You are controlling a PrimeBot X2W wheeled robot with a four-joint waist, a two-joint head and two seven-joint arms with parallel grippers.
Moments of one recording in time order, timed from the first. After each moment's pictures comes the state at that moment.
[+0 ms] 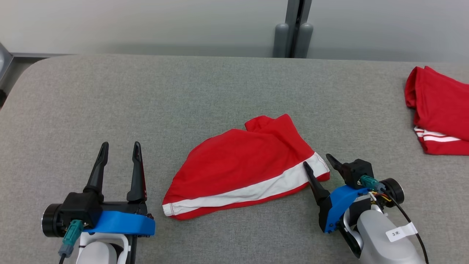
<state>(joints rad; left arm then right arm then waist) -0.13 0.05 -0.01 0.19 -0.12 -0.12 -0.26 -0.51 -0.07 0.25 0.89 0.10 0.13 -0.26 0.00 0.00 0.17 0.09</state>
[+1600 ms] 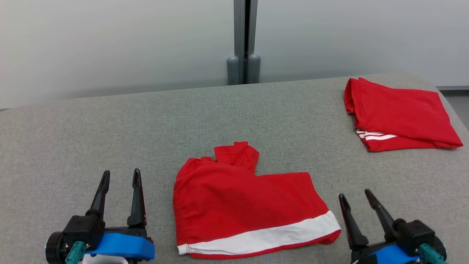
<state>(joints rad) -0.04 0.05 -0.01 0.21 -0.15 -0.10 -0.26 0.01 -0.10 0.10 0.25 0.17 0.13 -0.26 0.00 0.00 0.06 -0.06</state>
